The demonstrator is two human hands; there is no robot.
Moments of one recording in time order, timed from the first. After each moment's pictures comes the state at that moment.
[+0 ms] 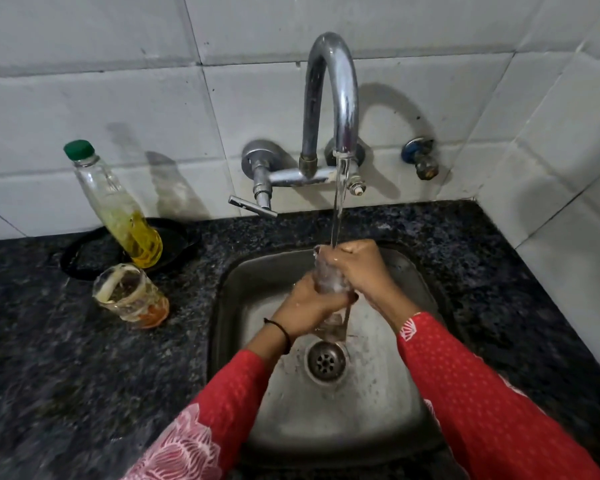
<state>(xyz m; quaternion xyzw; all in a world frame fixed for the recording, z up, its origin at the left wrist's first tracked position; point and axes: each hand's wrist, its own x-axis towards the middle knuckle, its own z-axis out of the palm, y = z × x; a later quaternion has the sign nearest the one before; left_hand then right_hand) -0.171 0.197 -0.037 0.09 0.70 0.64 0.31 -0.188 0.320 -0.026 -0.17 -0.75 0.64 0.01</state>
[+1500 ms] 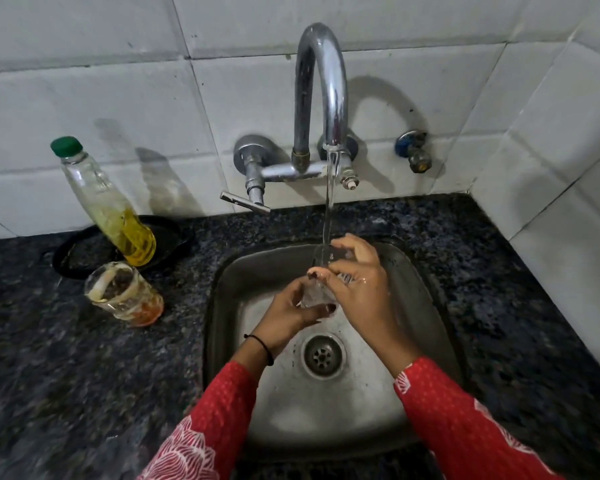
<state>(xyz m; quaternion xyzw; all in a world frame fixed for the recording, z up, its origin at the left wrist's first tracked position) -0.167 0.181 -0.082 0.06 0.67 0.69 0.28 -0.144 0.320 -0.049 0.00 -0.87 0.44 0.24</state>
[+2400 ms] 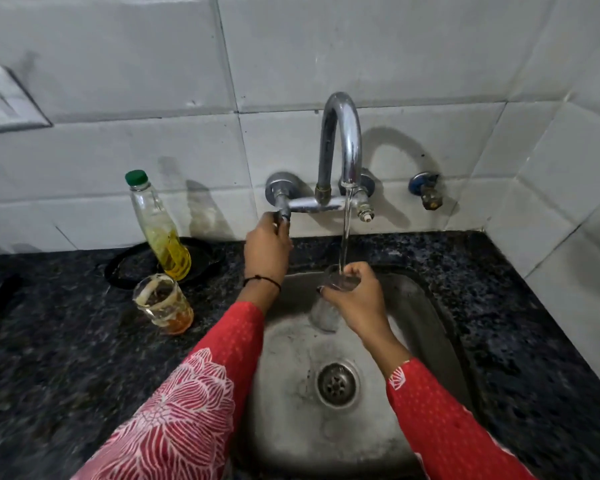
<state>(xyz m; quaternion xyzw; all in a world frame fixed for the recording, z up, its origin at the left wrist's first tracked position) -0.250 0.166 0.011 0.00 0.86 0.48 -0.14 -0.159 0.297 -0.029 -0.19 -0.77 0.60 0.10</state>
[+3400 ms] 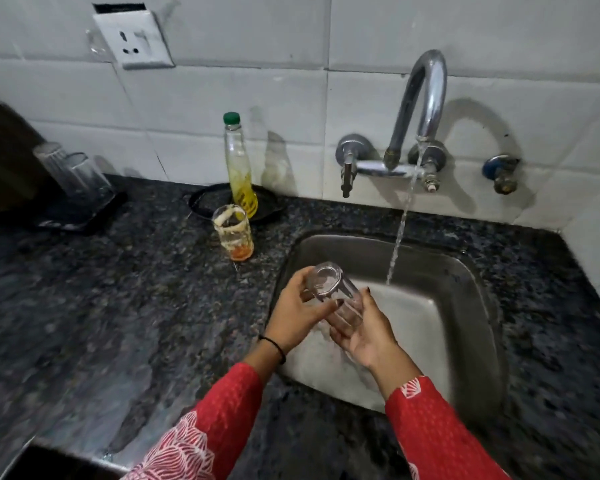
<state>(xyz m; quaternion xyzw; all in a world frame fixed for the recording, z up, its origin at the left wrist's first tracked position) -0.072 0.116 -0.055 -0.02 0.75 0.67 0.03 -0.076 0.246 -0.062 -0.34 -0.40 0.82 -0.21</state>
